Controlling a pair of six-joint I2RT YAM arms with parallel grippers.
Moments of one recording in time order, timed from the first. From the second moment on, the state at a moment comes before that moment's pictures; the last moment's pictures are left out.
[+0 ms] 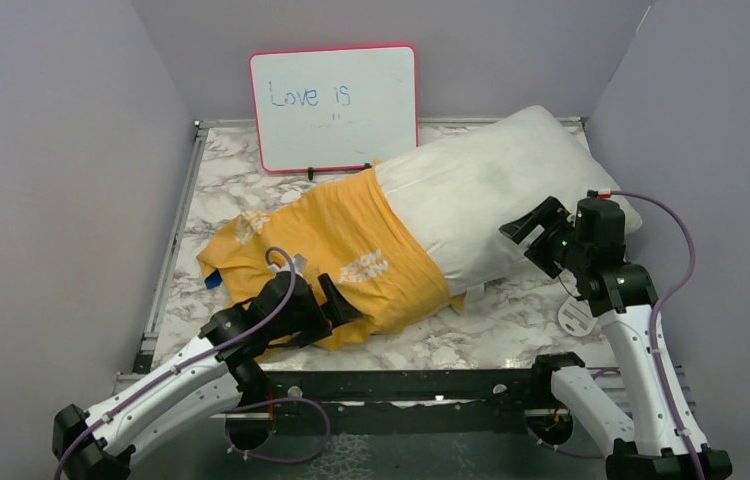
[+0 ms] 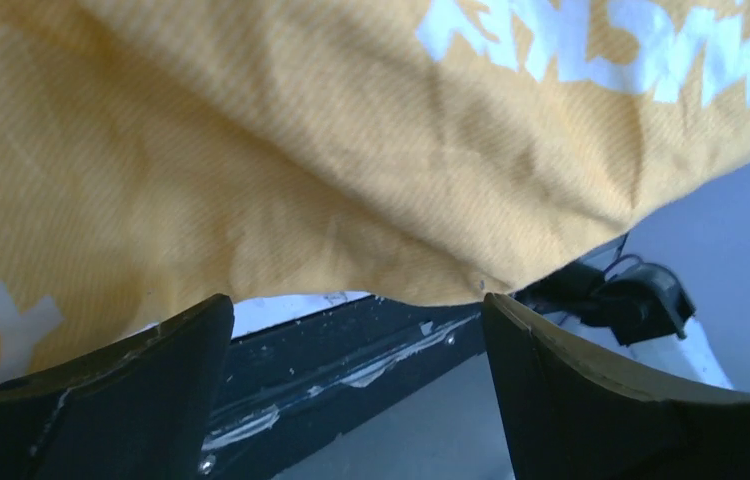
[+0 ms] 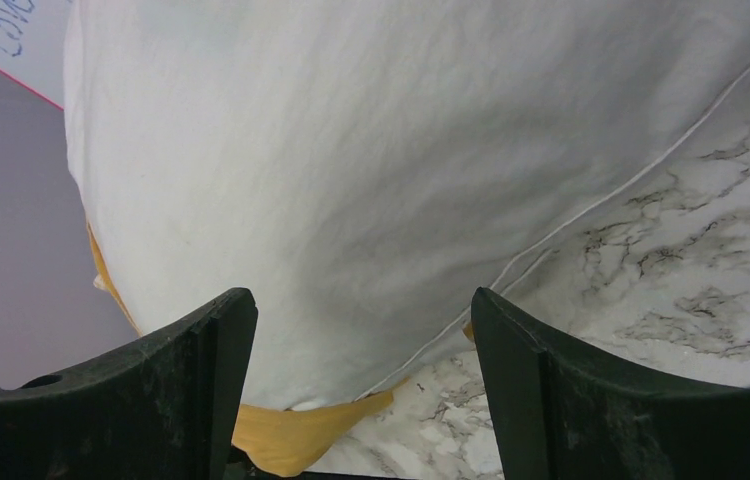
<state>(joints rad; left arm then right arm) -0.80 0.64 0.48 -0.57 0.06 -1.14 0.08 0.80 0.91 -0.74 -0.12 0.81</state>
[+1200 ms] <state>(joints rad) -0.83 0.81 0.28 -0.23 -0.11 -1.82 0.08 0.88 0.88 -0.69 -0.12 0.83</state>
